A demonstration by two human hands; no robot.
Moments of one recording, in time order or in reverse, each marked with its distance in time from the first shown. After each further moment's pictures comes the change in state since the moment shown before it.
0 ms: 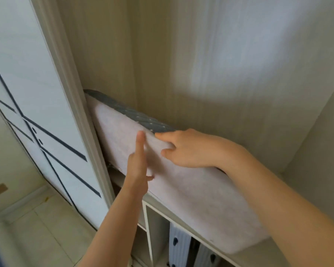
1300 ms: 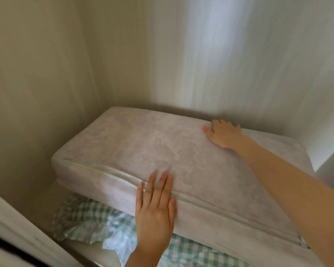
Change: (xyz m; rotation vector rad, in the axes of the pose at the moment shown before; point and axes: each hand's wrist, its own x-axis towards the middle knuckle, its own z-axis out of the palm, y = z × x) left_hand 0.208 -0.088 0.051 1.176 -0.102 1.173; right_hand 0.247 0.299 0.009 -0.178 0.208 0.746
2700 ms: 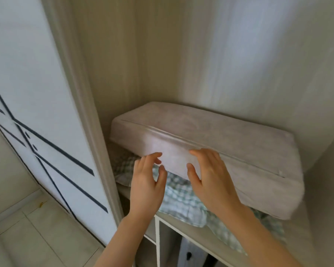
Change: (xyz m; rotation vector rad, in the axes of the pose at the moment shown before) left_hand -0.085 0.029 -0.164 -0.408 0.155 -0.328; right_hand -0.333 -0.084 0.016 0.471 0.510 -0.544
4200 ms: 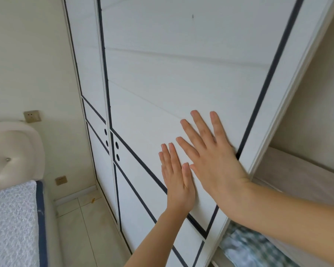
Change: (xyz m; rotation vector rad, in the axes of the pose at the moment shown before) left_hand 0.147 -0.182 -0.127 -0.115 0.347 -0.133; right_hand 0.206 -0.246 0.142 -1.353 -0.035 -0.770
